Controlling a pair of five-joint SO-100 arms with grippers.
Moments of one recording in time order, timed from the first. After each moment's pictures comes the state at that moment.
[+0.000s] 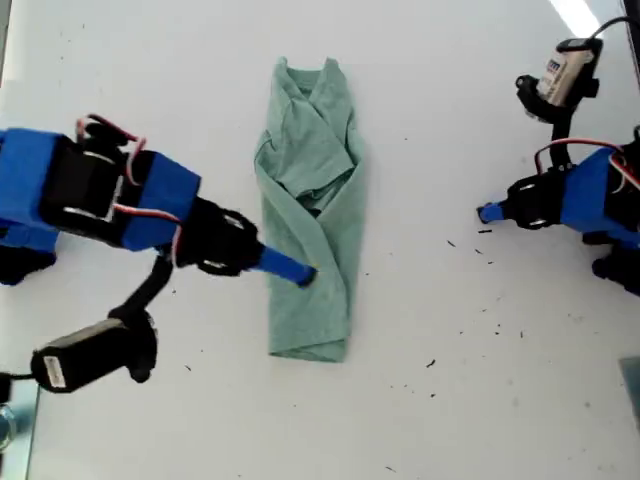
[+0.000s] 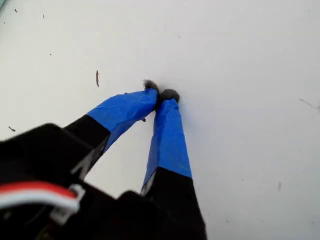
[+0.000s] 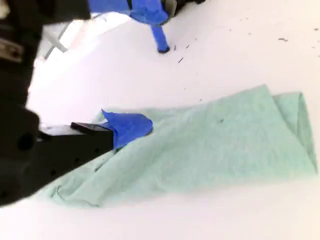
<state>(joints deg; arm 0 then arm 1) -0.4 103.2 95.4 62.6 13.3 19.6 171.5 170.7 62.4 -32.3</state>
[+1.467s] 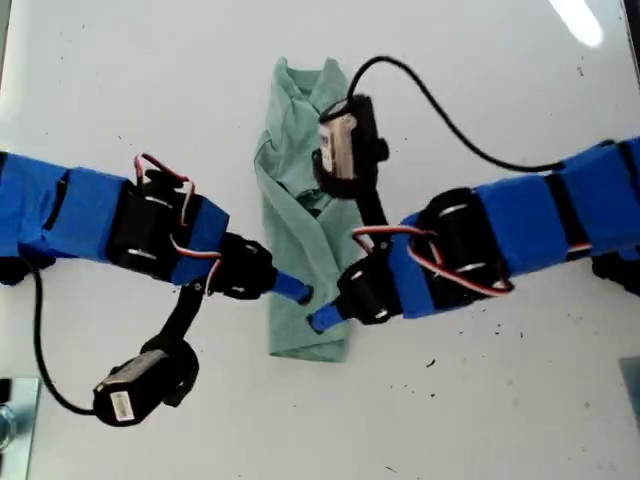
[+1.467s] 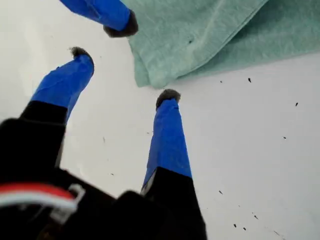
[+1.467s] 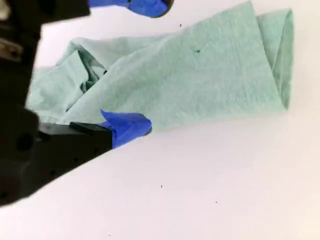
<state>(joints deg) 3.6 82.6 79.6 75.1 3.6 -8.2 83.9 63.0 80.7 -17.8</state>
